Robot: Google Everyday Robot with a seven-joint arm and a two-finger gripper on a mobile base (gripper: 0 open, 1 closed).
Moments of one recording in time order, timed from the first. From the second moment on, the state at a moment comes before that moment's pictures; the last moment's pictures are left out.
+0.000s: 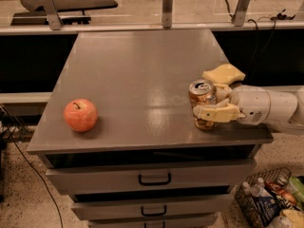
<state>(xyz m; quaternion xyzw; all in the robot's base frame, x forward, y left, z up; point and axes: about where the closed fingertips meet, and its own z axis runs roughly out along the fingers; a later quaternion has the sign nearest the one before) 0.506 -0.129 0.890 -0.44 0.52 0.49 0.54</state>
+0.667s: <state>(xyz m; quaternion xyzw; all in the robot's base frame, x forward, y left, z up) 0.493 -0.150 0.869 -0.45 0.53 0.50 0.52</state>
